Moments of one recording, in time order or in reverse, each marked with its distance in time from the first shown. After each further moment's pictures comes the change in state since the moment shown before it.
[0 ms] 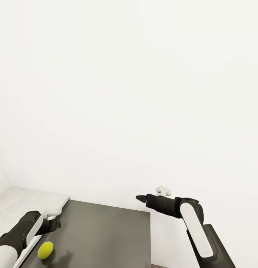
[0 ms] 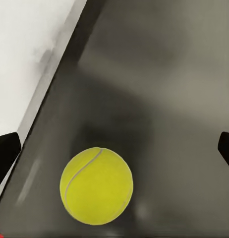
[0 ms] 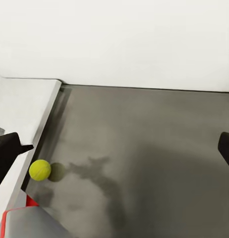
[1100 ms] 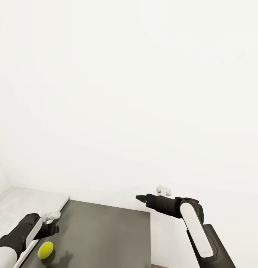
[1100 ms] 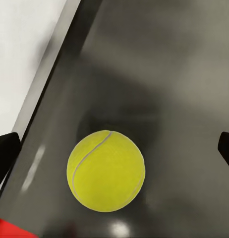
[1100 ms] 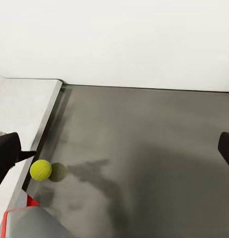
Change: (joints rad) left arm 0.001 0.002 -0.001 0.039 -0.016 0.005 0.000; right arm 0.000 0.000 -0.001 0.000 -0.003 0.000 0.001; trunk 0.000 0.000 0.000
